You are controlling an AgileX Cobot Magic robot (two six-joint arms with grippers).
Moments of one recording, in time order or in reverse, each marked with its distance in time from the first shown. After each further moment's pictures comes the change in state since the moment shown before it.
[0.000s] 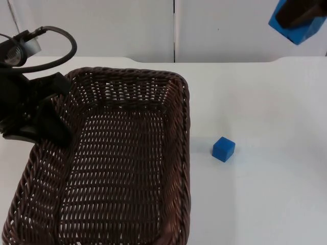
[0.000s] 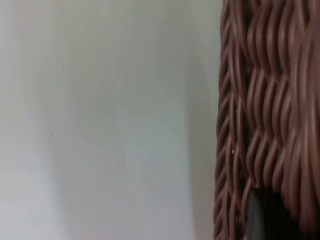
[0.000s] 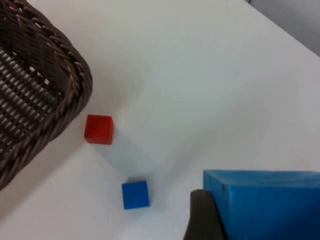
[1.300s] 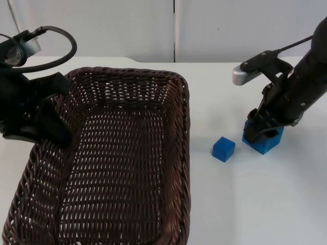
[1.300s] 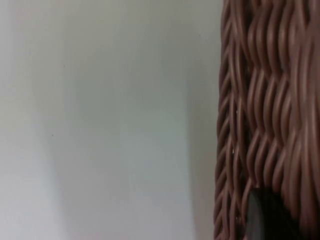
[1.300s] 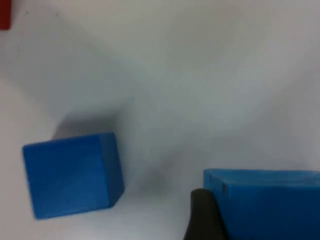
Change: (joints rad) right arm 0.000 0.558 0.000 -0.042 -0.260 0.000; left arm 0.000 0.000 0.000 0.000 0.000 0.000
